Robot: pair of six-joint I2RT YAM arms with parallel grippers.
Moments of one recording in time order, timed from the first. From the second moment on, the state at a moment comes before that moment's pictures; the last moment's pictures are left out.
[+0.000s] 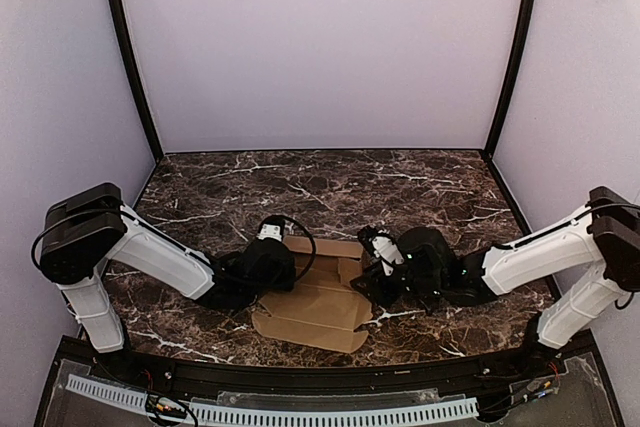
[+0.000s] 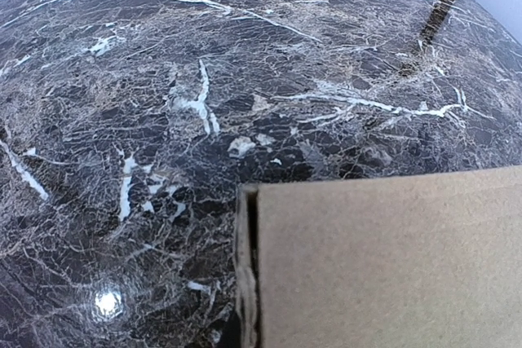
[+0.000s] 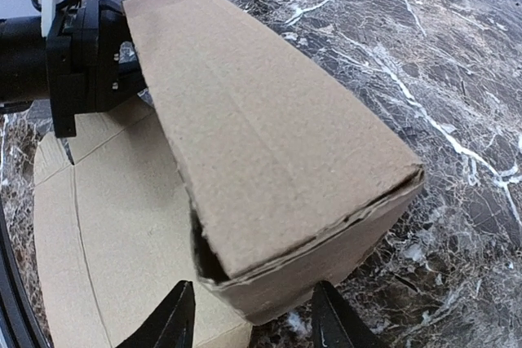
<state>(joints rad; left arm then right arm) -1.05 1.78 0.72 0.35 -0.59 -0.59 1.04 1.48 0.55 0.30 0.06 0.25</state>
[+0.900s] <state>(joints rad) -1.06 1.78 0.74 0.29 -0.64 -0.61 1.11 1.68 0.69 0.34 0.44 0.45</state>
